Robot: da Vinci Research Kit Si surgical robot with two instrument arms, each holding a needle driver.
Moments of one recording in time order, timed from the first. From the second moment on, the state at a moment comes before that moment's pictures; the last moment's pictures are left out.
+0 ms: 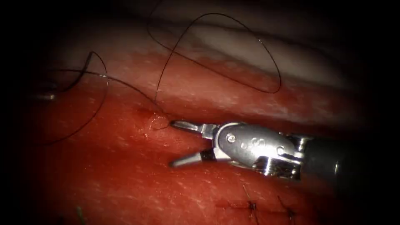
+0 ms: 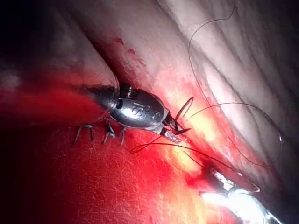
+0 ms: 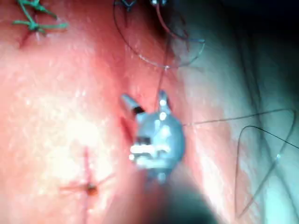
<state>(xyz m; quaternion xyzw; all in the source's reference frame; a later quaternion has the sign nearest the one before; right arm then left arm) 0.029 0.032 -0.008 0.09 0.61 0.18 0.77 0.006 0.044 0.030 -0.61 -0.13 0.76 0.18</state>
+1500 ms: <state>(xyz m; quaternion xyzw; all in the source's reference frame) 0.036 0.020 -0.025 0.16 0.60 0.18 0.77 0.006 0.043 0.031 -0.61 -0.13 0.76 0.18</state>
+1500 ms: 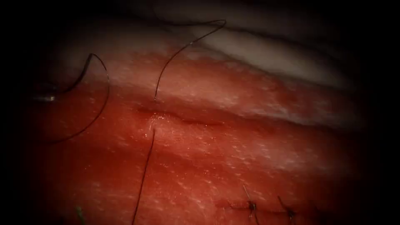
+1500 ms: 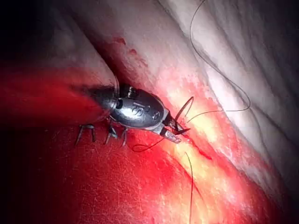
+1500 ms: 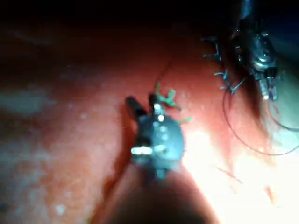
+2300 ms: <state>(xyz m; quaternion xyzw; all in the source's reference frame) 0.029 0.032 -0.006 0.06 0.57 0.20 0.79 0.006 0.043 0.031 -0.61 -0.13 0.76 0.18</state>
